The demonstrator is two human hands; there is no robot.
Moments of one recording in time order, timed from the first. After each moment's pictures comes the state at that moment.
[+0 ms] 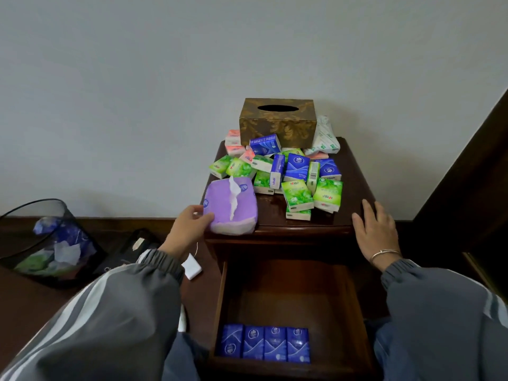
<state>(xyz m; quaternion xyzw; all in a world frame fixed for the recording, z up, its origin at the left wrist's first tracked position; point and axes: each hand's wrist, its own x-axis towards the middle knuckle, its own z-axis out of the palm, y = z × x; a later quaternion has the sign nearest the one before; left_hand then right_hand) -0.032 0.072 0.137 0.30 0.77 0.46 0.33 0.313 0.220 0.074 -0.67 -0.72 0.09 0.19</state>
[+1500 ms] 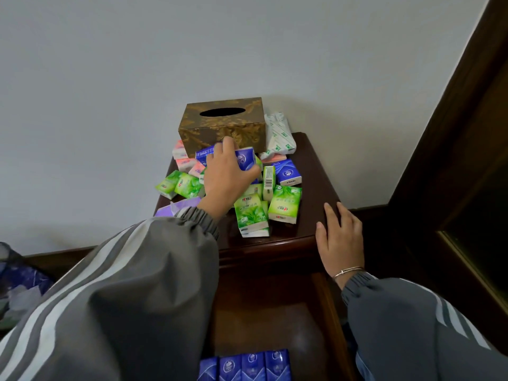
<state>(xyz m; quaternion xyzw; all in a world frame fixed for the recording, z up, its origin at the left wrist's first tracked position) 0.088 0.251 0.184 0.59 0.73 0.34 0.00 0.312 0.220 0.056 -0.64 -0.71 0.01 0.30</state>
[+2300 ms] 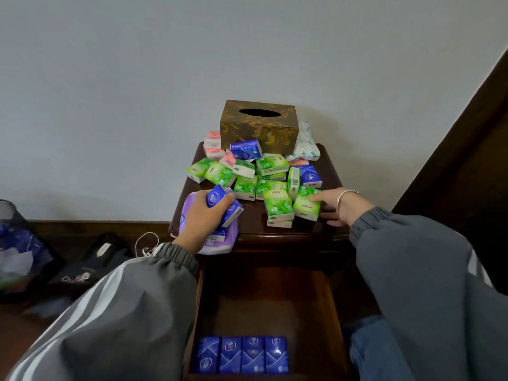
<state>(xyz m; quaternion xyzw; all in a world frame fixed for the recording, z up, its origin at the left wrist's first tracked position) 0.005 0.139 0.124 0.38 0.72 0.51 0.27 0.253 0.260 0.171 -0.68 -0.45 0.55 0.17</state>
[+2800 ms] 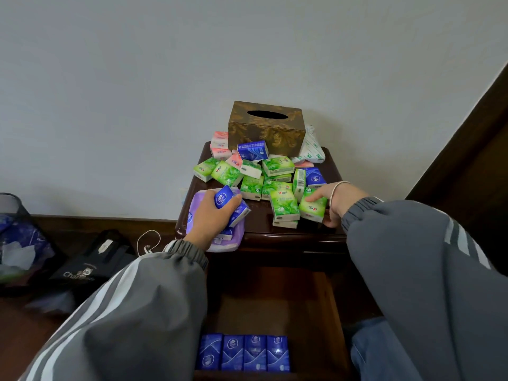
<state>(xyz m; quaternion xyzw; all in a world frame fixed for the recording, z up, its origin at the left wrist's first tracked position) 0.007 0.135 0.121 0.39 0.71 0.51 0.27 0.235 0.277 0.177 -0.69 -0.39 0.60 0.12</state>
